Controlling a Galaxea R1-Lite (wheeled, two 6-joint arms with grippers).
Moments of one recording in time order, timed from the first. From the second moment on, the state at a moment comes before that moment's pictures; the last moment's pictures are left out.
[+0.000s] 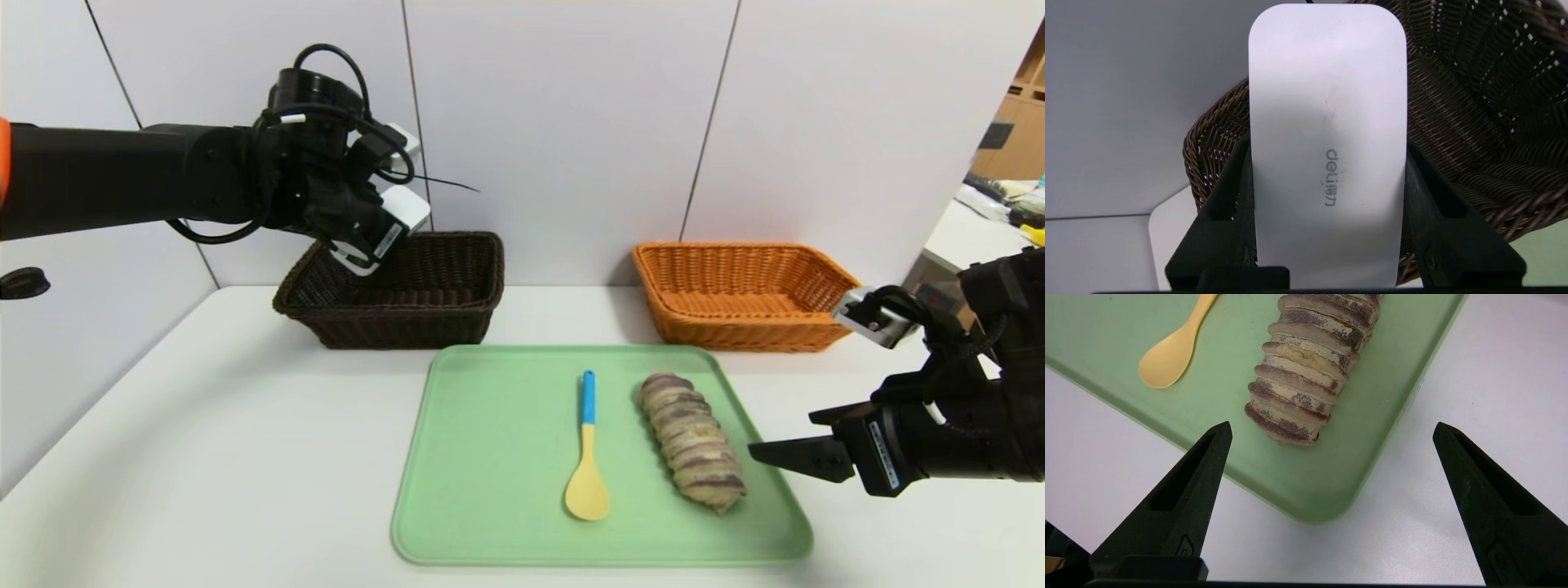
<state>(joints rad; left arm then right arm) -0.31 1.99 -1.78 0.25 0.15 0.45 0.25 1.40 -0.79 0.19 0.28 -0.08</state>
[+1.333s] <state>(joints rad) -0.23 2.17 -1.83 0.27 -0.07 0.78 0.26 1.35 -0.77 0.20 0.28 -0.07</state>
